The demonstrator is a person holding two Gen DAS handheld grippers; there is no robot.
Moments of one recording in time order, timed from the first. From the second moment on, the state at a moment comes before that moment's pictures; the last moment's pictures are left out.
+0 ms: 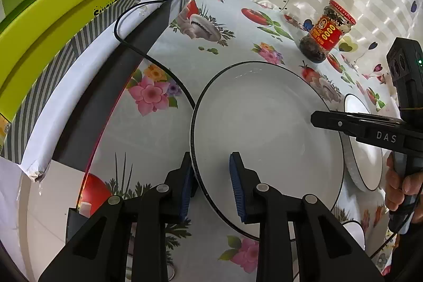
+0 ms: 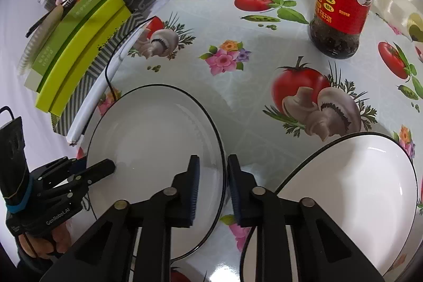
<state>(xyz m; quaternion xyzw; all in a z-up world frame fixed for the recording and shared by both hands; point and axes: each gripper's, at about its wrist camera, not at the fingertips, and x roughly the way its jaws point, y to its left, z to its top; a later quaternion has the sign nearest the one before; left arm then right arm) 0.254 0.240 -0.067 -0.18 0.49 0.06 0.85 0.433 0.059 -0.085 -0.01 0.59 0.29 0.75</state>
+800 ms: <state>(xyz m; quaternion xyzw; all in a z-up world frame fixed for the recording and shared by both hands) 0.255 0.246 -0.053 -0.19 0.50 0.07 0.85 0.429 0.061 -0.066 -0.03 0.58 0.29 0.76</state>
